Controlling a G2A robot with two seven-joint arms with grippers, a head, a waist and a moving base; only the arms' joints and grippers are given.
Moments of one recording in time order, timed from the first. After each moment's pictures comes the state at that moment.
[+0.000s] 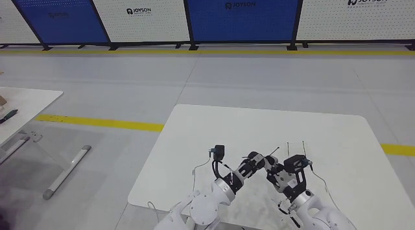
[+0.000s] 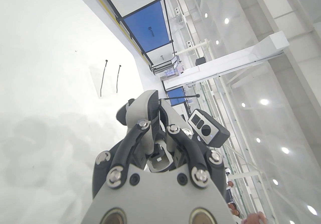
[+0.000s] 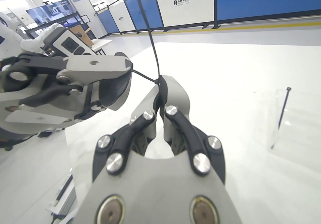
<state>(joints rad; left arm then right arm) 1.45 -1.32 -0.96 -1.66 0.01 -0.09 -0.03 -1.48 -1.25 1.15 -1.59 -0.96 -0.34 0.08</state>
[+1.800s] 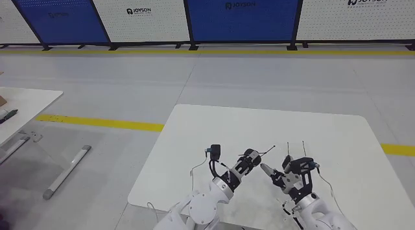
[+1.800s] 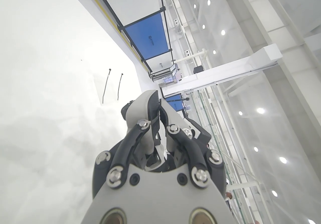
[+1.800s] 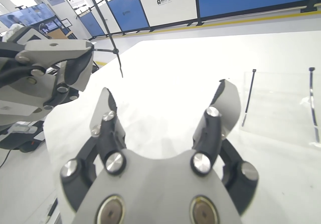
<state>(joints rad) 1.46 -1.32 -0.97 -1.65 -0.02 -0.09 0.02 -1.50 -1.22 1.15 -1.59 -0.94 -0.25 0.05</state>
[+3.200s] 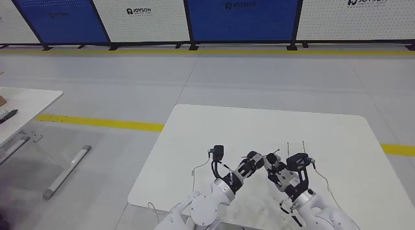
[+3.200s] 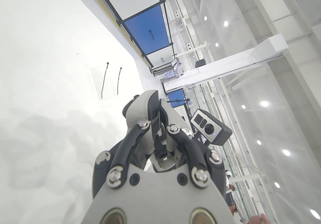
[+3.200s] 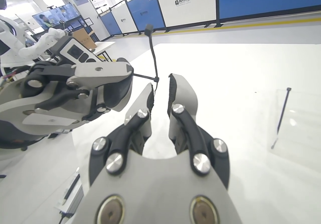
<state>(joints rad) 1.46 -1.32 -0.96 -1.66 0.02 -0.09 -0.01 -1.47 -1.22 1.14 -1.61 -0.90 -0.33 0.11</state>
